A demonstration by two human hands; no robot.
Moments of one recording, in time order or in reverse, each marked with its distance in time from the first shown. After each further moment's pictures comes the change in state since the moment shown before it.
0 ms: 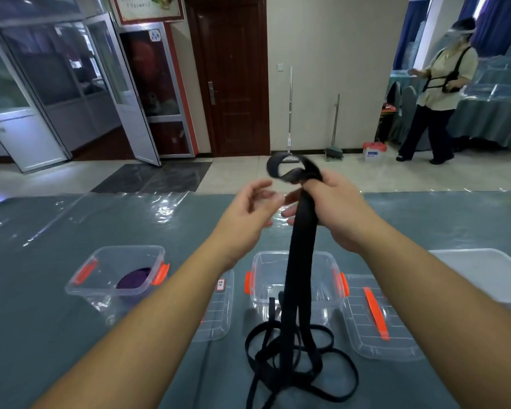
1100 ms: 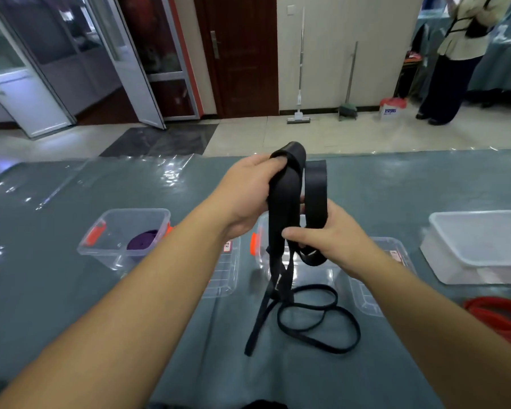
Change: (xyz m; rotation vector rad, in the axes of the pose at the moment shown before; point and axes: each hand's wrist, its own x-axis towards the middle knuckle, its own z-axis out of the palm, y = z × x) left_hand -0.010 0.016 0.016 -0.195 0.028 -0.263; right_hand -0.033 0.107 -0.006 -0.134 -0.176 0.040
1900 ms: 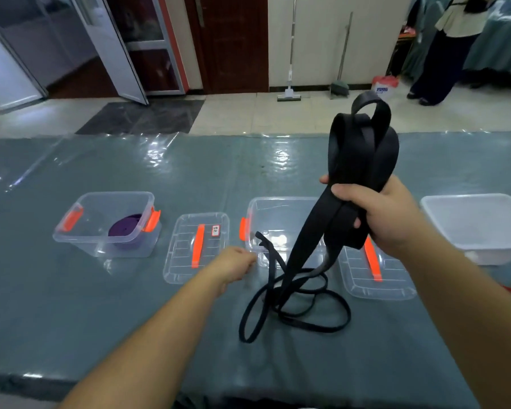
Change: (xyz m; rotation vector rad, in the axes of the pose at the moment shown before) left_hand 0.022 -0.211 -0.060 0.483 0.023 -0.599; right_hand 0.000 0.000 -0.053 0.224 0.137 -0.019
